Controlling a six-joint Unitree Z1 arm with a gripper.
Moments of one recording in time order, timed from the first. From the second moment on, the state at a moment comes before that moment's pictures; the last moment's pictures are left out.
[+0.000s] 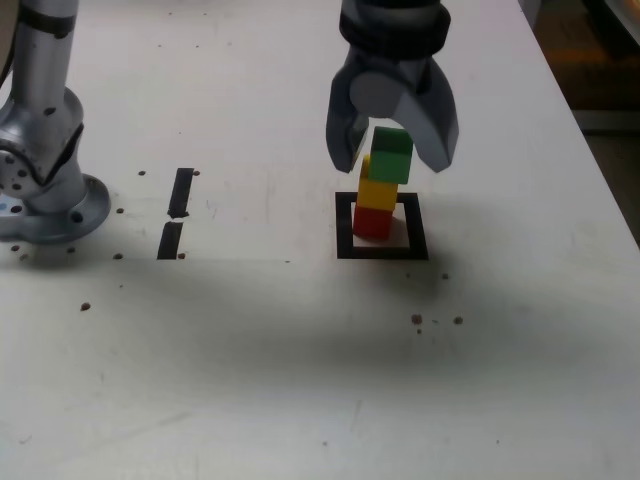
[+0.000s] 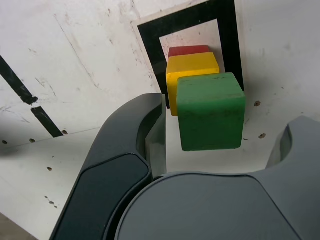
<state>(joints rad) -0.10 1.95 -1.68 1.38 0.00 0.21</state>
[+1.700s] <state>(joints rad) 0.00 1.64 -0.88 0.97 0.05 0.09</state>
